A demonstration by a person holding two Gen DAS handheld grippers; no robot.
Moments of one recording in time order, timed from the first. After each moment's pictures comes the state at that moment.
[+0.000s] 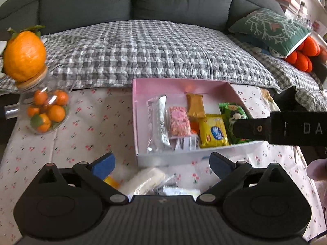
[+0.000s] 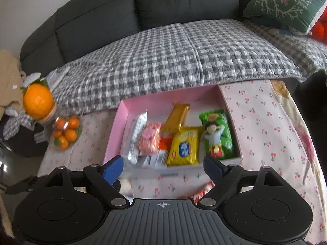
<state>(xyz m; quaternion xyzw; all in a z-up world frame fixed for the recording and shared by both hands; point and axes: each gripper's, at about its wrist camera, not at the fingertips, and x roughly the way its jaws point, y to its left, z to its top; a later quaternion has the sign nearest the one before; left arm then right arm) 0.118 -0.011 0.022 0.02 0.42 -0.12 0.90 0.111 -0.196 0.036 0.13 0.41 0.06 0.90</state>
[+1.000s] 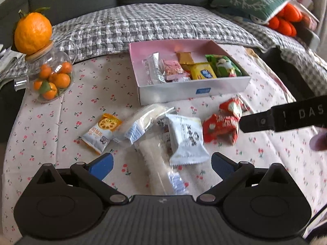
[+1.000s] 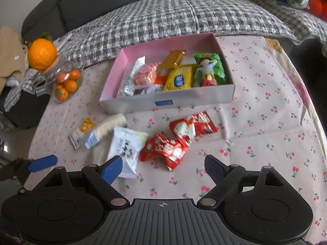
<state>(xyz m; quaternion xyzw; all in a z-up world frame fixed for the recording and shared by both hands) 0.039 0.013 -0.008 0.08 0.44 -0.16 0.88 0.044 -0.198 -0.003 0.12 0.48 0.08 0.87</state>
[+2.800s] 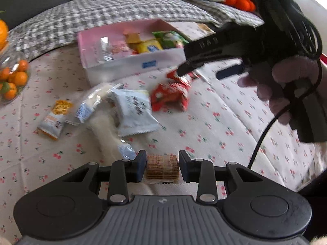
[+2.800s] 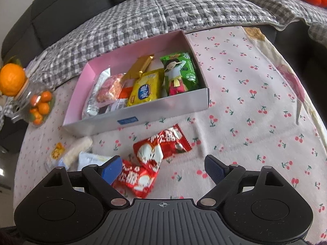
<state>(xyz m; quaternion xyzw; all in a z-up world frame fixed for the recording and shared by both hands) 0.013 -0.005 -0.013 0.09 0.47 -0.26 0.84 0.083 -0.227 -0.040 0.17 0.48 0.02 0.86</state>
